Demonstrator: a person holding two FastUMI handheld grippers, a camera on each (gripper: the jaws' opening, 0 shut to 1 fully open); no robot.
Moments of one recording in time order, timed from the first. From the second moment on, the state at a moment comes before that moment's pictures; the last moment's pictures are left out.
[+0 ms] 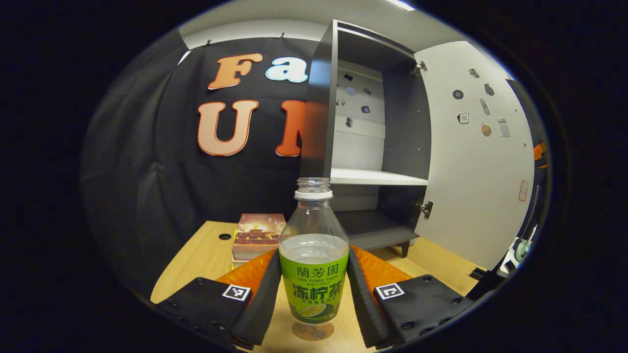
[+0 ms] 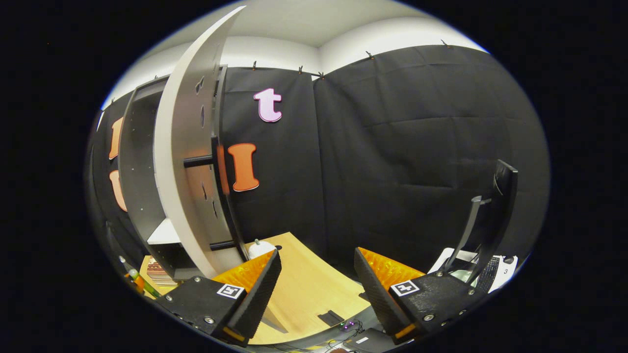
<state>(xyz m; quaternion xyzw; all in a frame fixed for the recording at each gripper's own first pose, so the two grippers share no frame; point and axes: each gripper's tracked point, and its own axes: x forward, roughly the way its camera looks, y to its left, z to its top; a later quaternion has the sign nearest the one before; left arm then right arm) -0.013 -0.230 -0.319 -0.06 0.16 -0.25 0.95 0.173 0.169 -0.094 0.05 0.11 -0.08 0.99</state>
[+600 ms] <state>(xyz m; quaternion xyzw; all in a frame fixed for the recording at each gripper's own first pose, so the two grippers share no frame) -0.032 -0.246 -0.418 -0.04 0.19 -0.26 0.95 0.160 0.164 -0.101 0.03 0.14 -0.11 0.98</state>
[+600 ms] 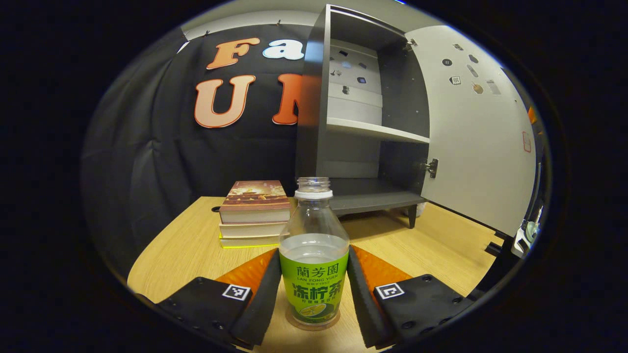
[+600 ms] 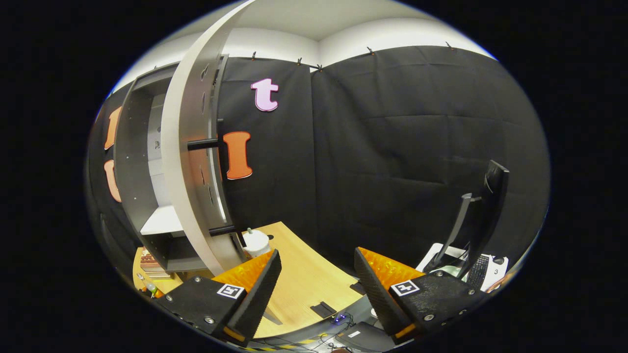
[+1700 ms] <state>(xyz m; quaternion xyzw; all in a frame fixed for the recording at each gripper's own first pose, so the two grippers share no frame) -0.054 -0.239 -0.426 -0.02 0.20 -0.22 0.95 0.186 0.183 -0.123 0.02 0.16 -0.08 0.98</state>
